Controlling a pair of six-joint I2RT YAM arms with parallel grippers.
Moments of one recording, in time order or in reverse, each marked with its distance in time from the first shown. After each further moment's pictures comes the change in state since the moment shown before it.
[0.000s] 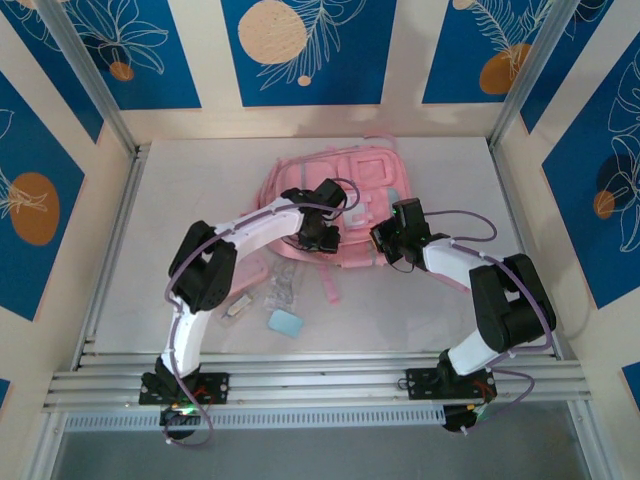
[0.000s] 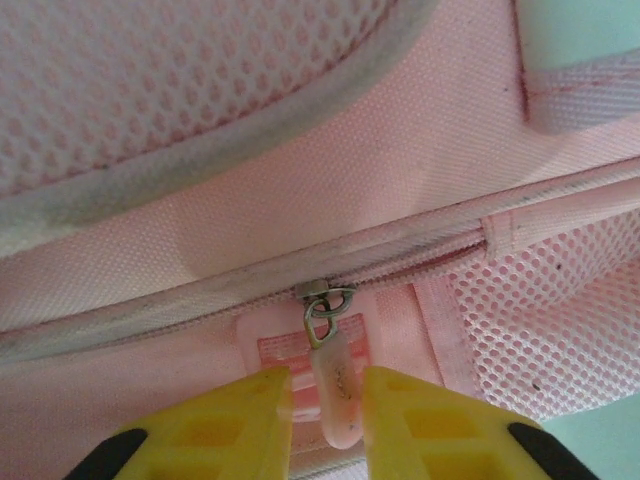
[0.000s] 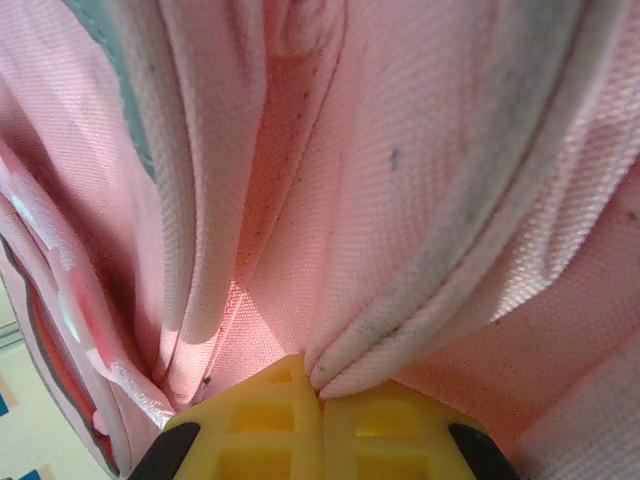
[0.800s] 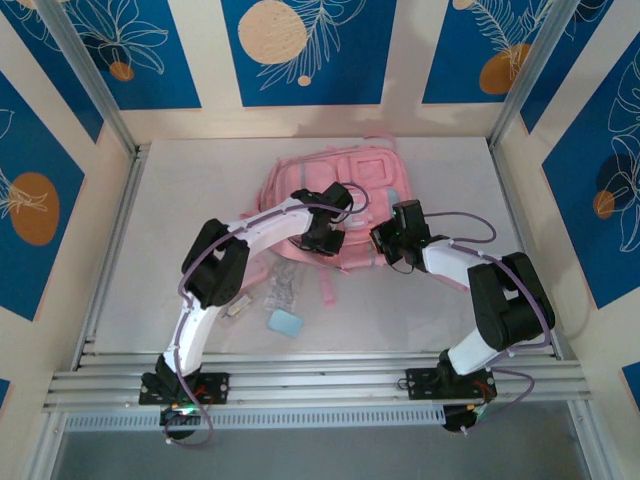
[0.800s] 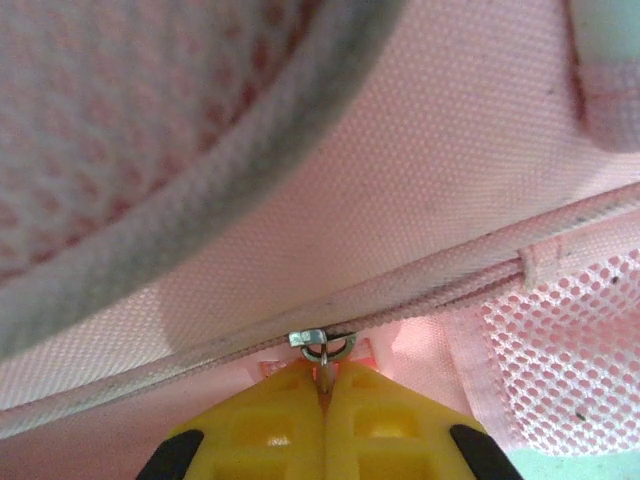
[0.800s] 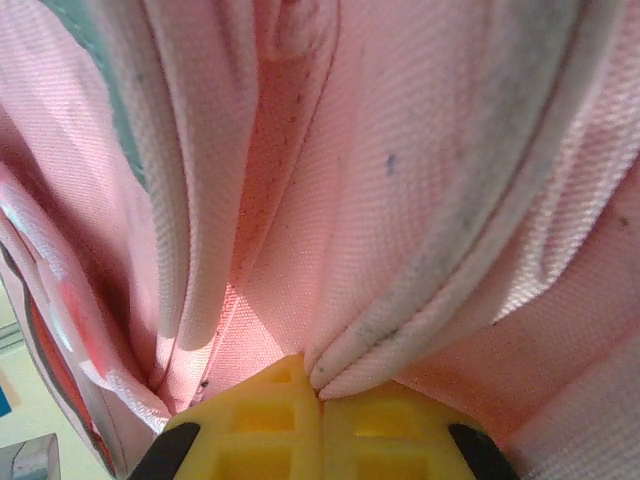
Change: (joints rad) left arm -0.002 0.086 0.080 -0.062 -0.052 0.124; right arm -0.017 0.007 -0.017 0.032 -0.006 -0.005
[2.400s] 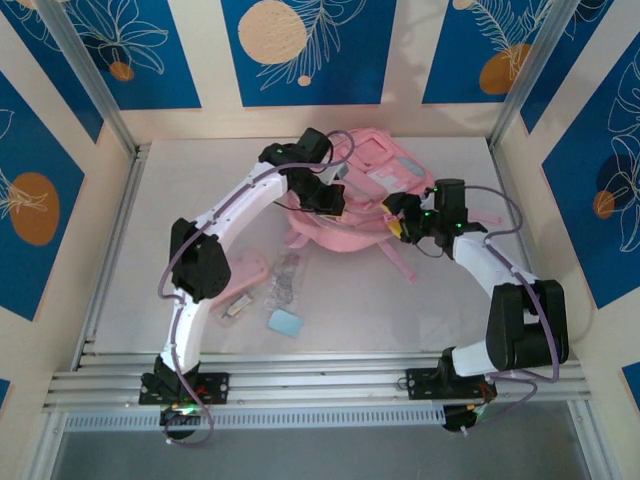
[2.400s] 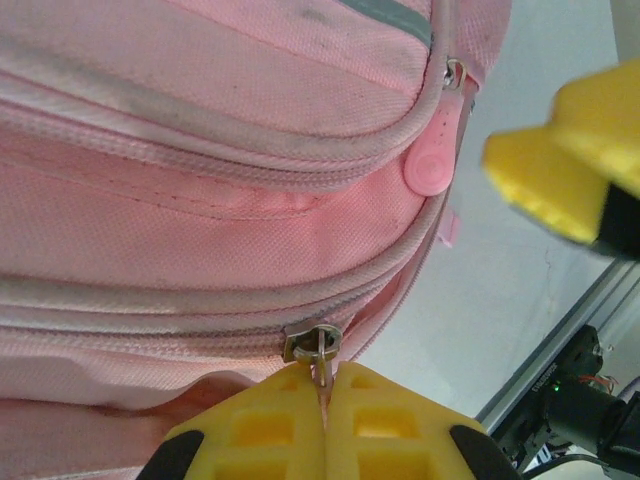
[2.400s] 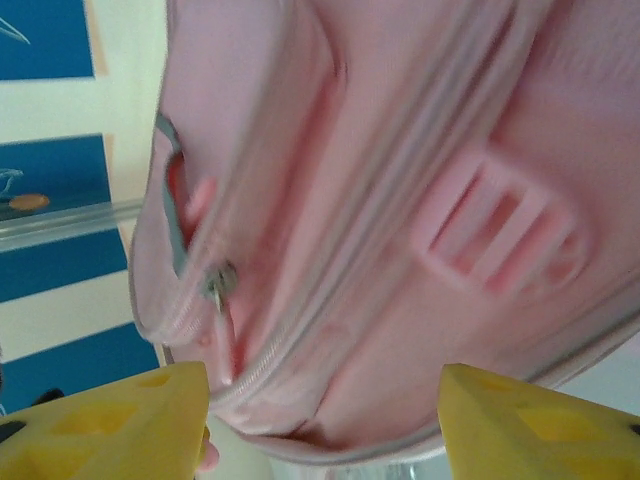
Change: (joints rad) left arm 0.113 -0.021 0.367 -0.177 0.414 0.111; right arm -0.196 -0.148 0.091 -0.117 -0.396 -0.220
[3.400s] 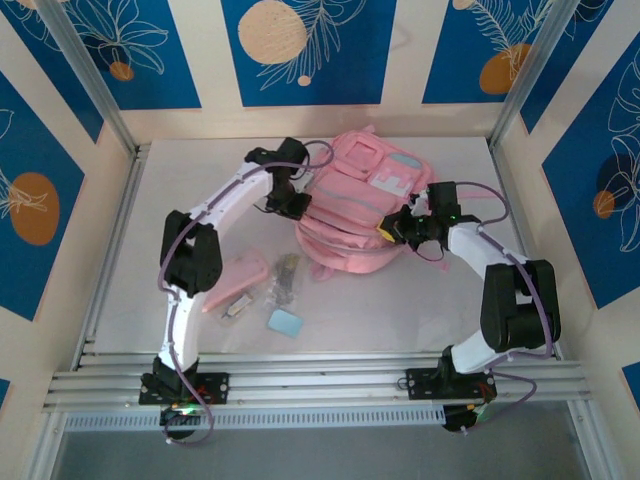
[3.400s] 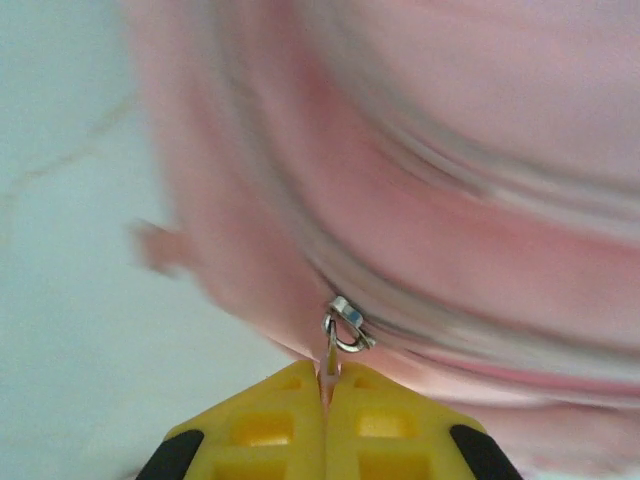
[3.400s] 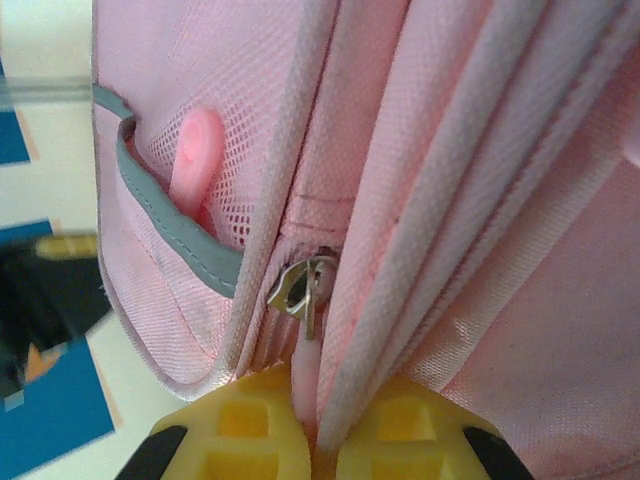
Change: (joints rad) left arm 0.146 -0.008 -0.161 -0.010 -0.360 0.212; right arm -0.040 0.116 0.096 -0.241 -0.130 -0.401
